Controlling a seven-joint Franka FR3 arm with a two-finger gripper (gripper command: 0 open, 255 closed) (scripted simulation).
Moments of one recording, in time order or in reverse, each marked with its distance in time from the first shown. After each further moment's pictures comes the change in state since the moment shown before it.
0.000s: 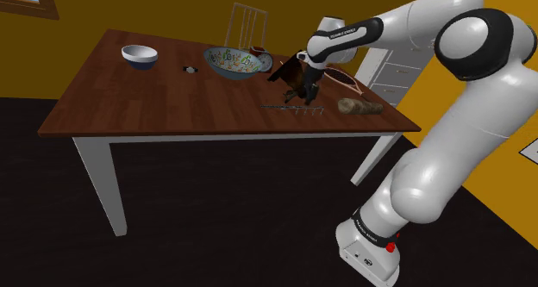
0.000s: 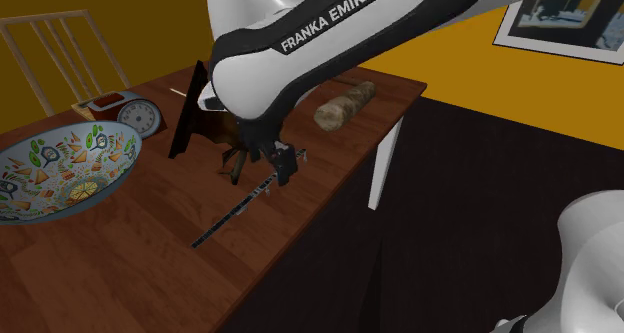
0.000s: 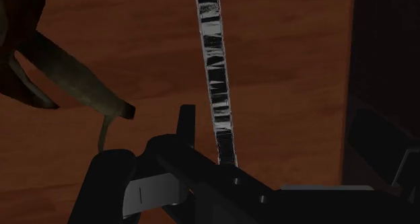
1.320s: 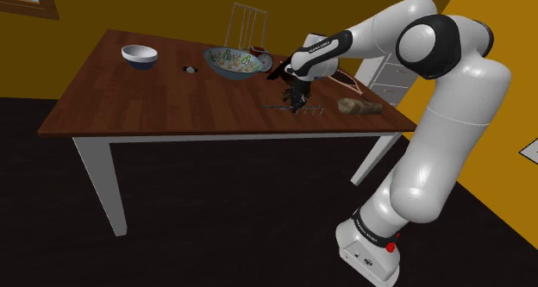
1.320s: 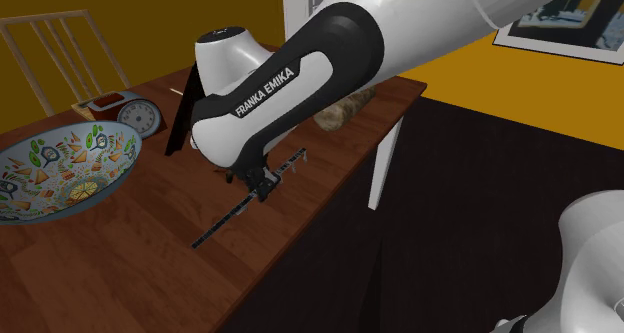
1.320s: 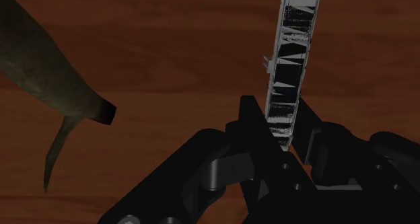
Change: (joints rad) arm -0.018 0.199 0.028 0.043 0.113 0.126 -0.214
